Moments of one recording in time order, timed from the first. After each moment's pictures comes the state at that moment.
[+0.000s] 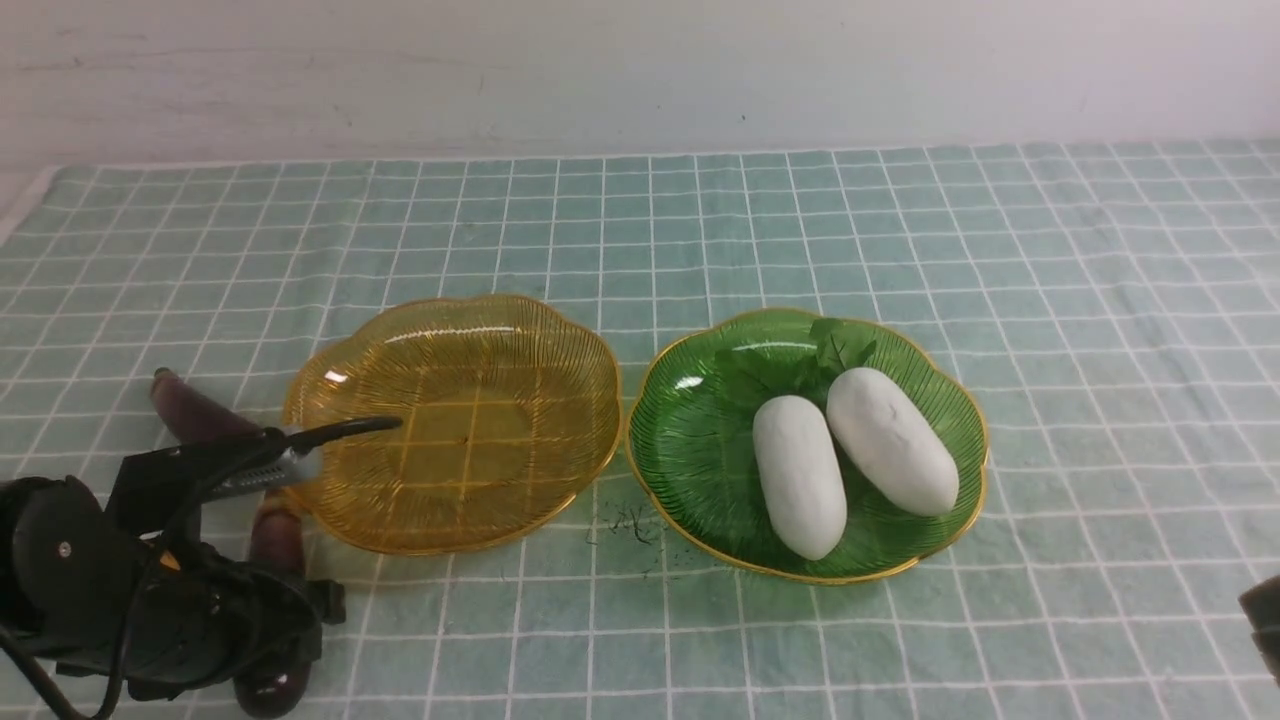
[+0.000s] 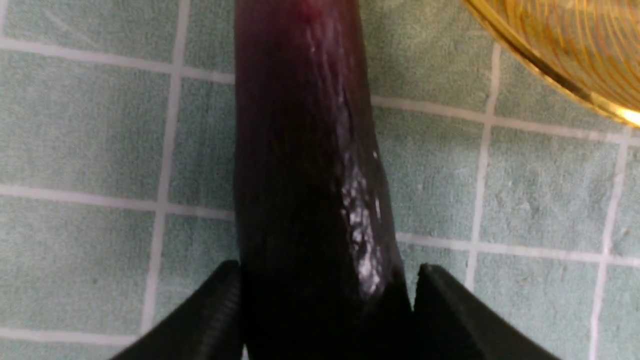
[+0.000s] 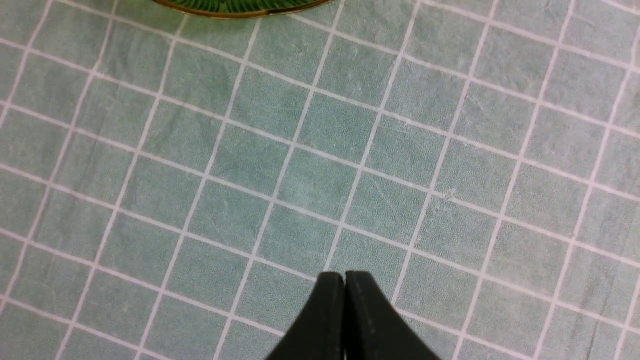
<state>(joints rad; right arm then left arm) 0.27 0.95 -0.86 0.08 1.18 -0.11 -0.08 1.45 -0.58 -0.19 0.40 -0.09</state>
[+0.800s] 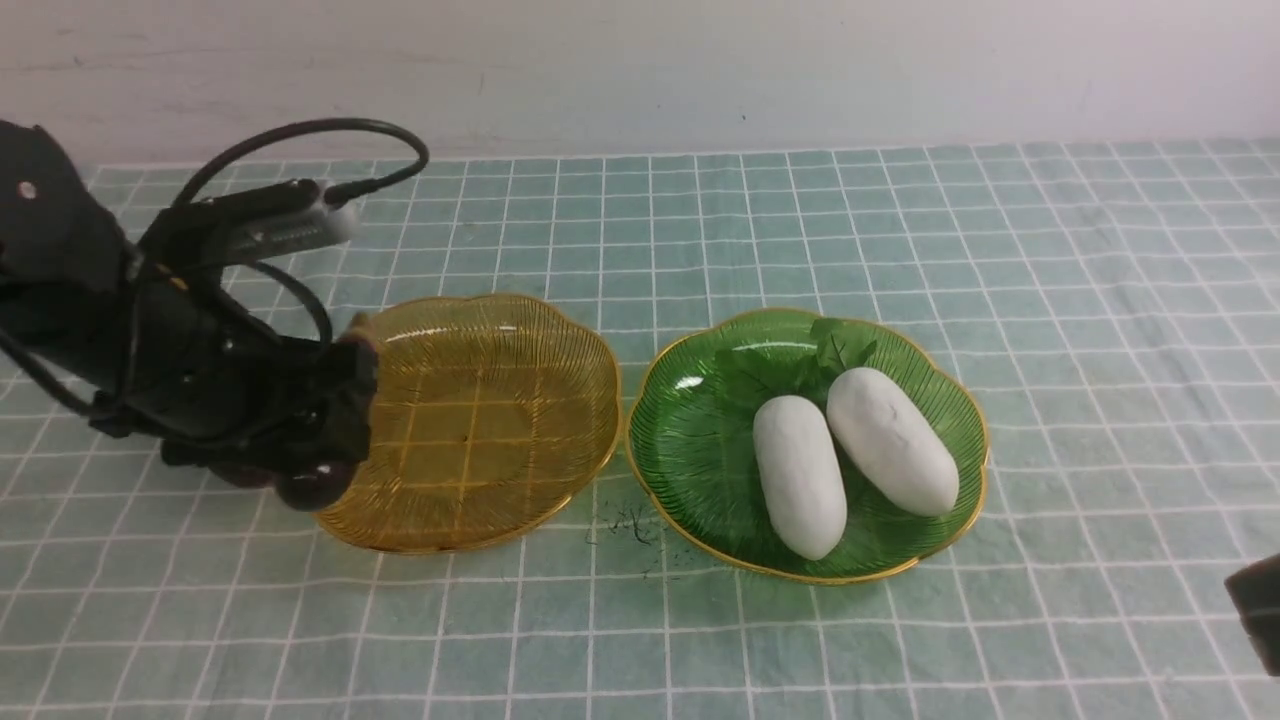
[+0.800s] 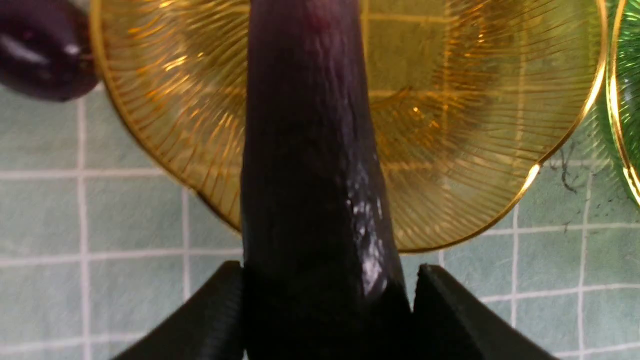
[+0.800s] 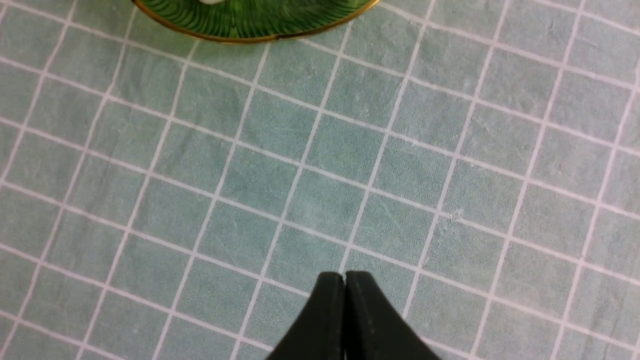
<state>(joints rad) 0.27 0.95 -0.86 0.09 1.14 -0.11 -0.08 1.56 -1.14 -0.29 0.87 0.04</state>
